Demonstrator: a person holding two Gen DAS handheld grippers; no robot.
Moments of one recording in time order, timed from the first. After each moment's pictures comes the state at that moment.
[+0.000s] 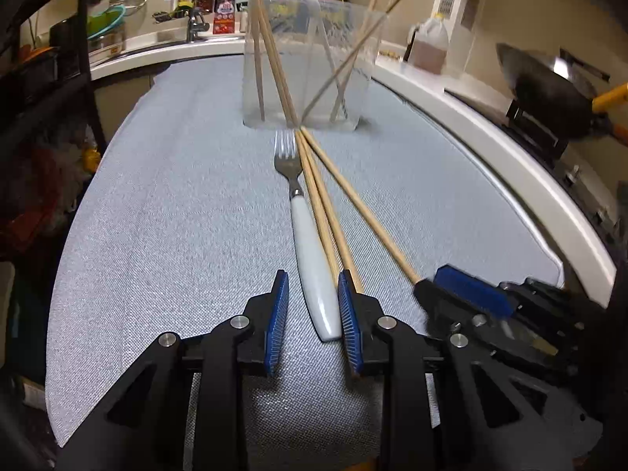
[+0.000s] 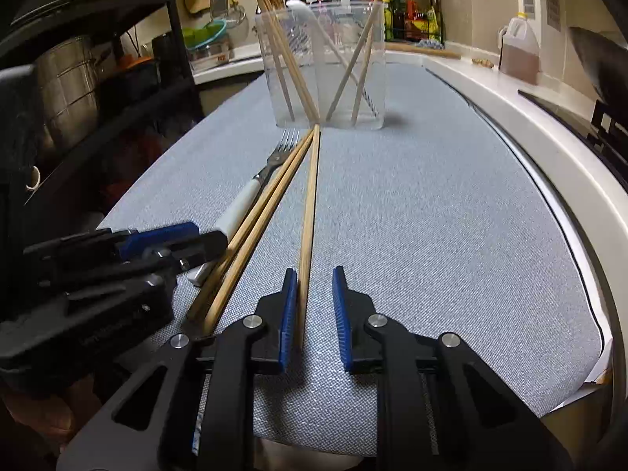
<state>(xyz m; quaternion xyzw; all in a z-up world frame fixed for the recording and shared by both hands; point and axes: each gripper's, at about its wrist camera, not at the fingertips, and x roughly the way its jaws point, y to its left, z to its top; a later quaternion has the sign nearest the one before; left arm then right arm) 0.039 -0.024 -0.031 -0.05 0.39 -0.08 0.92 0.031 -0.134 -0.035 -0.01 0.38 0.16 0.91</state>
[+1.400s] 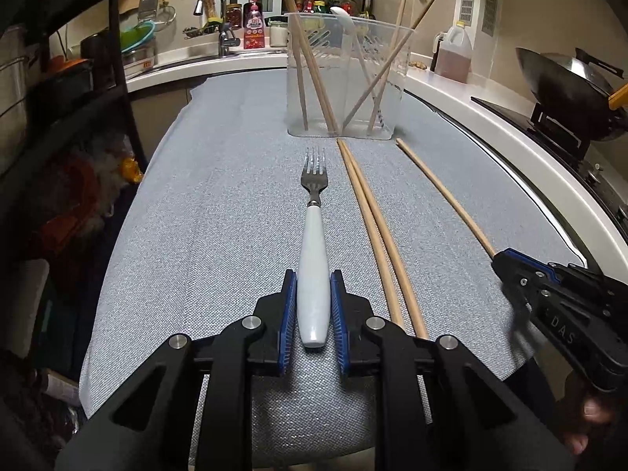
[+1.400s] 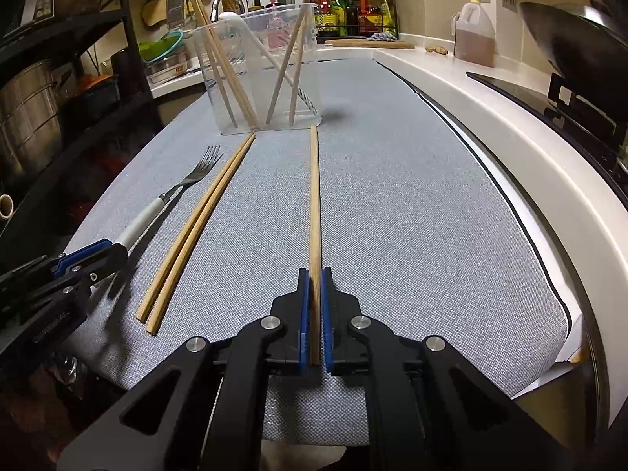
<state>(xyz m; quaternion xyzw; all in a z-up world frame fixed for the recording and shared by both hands) 0.022 -0.006 -0.026 -0.03 0.37 -0.01 0.93 0.035 -0.172 -0.034 0.02 0.39 0.10 0.92</state>
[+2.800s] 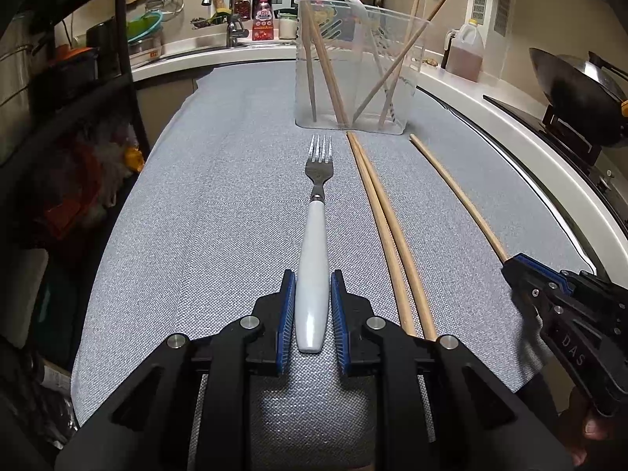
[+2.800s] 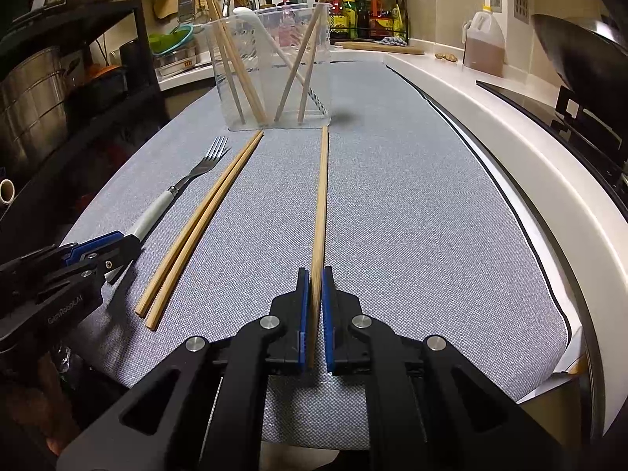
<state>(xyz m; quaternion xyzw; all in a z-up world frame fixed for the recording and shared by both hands) 0.030 -0.006 -0.031 -0.03 0.38 0.00 0.92 0.035 -0.167 -0.035 -0.01 0.38 0.11 0.92</state>
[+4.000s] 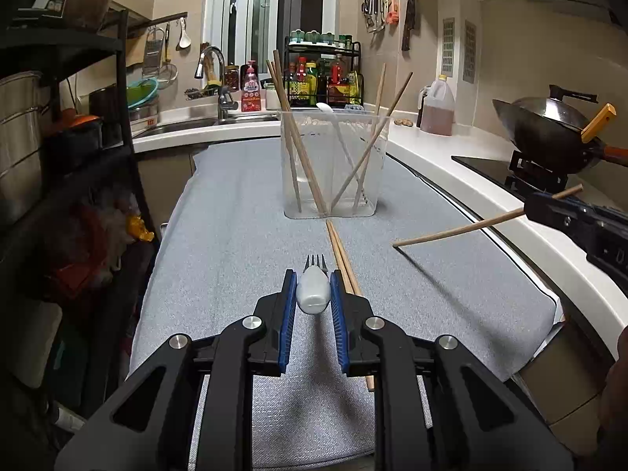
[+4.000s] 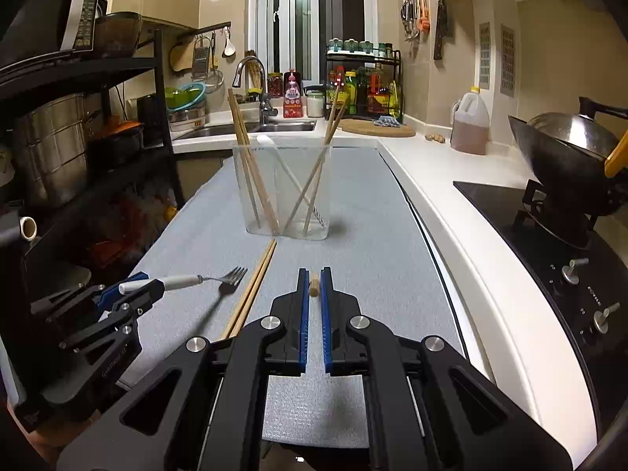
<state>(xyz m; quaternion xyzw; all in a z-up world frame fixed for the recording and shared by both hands) -0.001 -0.011 0.029 -0.01 0.26 -0.02 0.96 0.000 -0.171 0.077 -0.02 0.27 0.10 0.96</state>
